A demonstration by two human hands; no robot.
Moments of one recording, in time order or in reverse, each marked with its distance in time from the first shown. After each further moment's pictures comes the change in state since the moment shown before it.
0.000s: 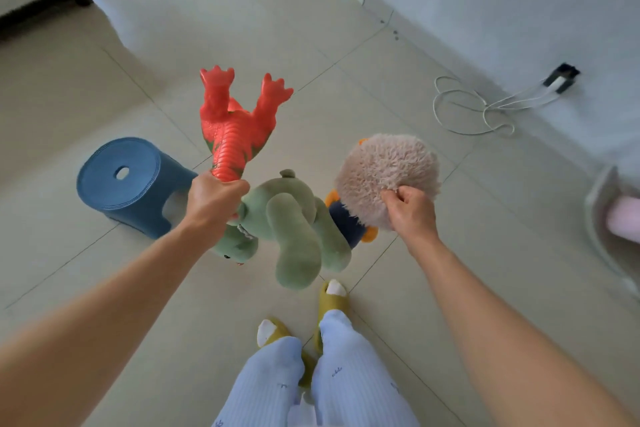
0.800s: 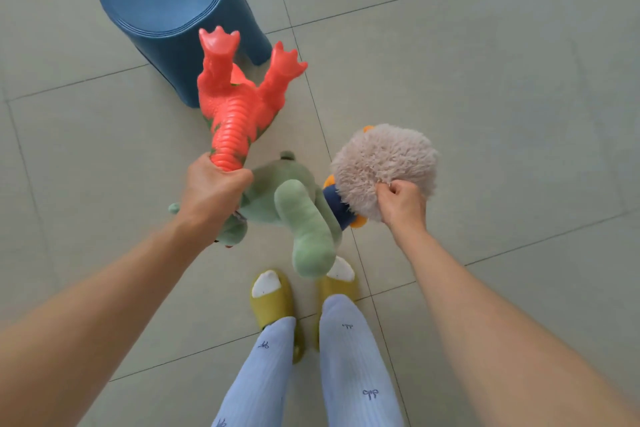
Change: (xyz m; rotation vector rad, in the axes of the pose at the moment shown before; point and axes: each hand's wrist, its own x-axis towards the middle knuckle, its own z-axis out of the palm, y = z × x) left_hand 0.129 -0.253 0.040 -0.084 0.319 -0.338; right_hand 0.105 0.122 0.307 -0.346 -0.443 -0.012
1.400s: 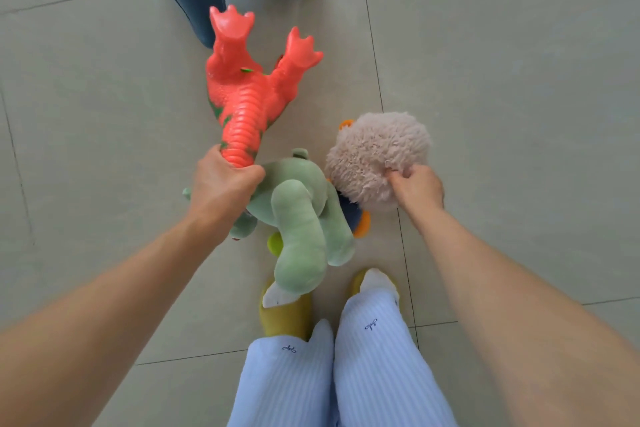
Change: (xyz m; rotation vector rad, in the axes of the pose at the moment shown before) left_hand 0.106 -0.132 0.051 0.051 0.106 -0.093; right_hand 0.120 0.049 0.164 -0.282 -0.161 0.029
